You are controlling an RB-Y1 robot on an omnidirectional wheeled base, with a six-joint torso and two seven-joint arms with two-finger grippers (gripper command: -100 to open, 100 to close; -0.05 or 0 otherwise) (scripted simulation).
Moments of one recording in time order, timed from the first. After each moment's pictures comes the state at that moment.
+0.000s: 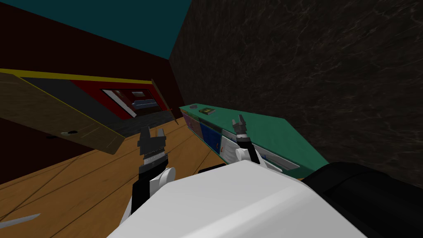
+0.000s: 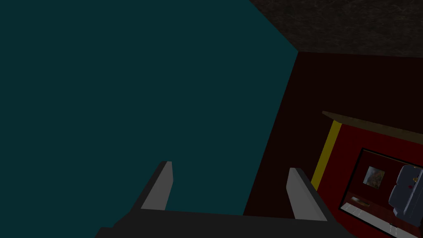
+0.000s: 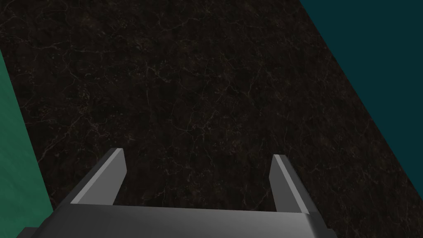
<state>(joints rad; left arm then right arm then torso) 0.50 -0.01 0.05 -2.33 0.10 -0.47 -0.10 0.46 0.04 0.01 -2.25 0.03 -0.38 -0.12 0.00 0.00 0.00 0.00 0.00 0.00</state>
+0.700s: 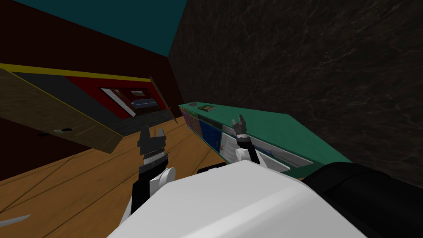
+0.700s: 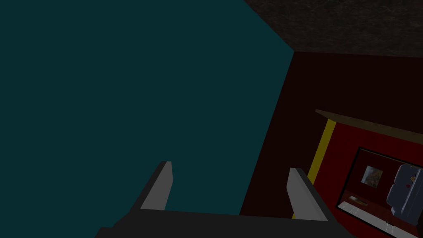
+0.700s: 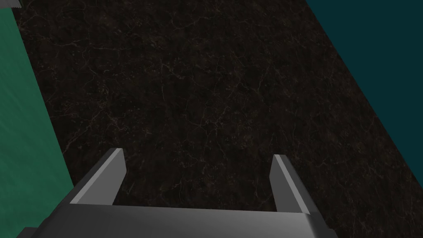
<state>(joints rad) 0.50 -0.01 0.05 -2.33 0.10 -0.47 -0.10 0.46 0.04 0.01 -2.25 0.03 -0.38 -0.12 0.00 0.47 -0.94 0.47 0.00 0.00</state>
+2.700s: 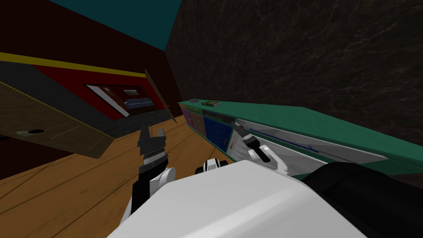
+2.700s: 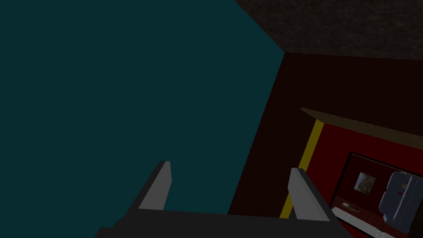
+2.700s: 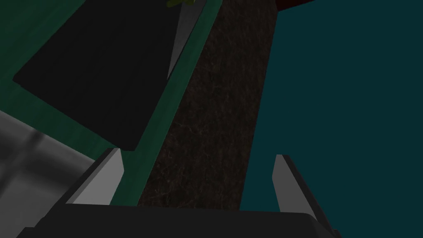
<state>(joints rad) 0.50 -0.01 0.05 -2.33 0.10 -0.47 -0.10 0.49 -0.38 -0.11 -2.16 0.36 -0.36 0.16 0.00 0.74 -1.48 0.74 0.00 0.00</state>
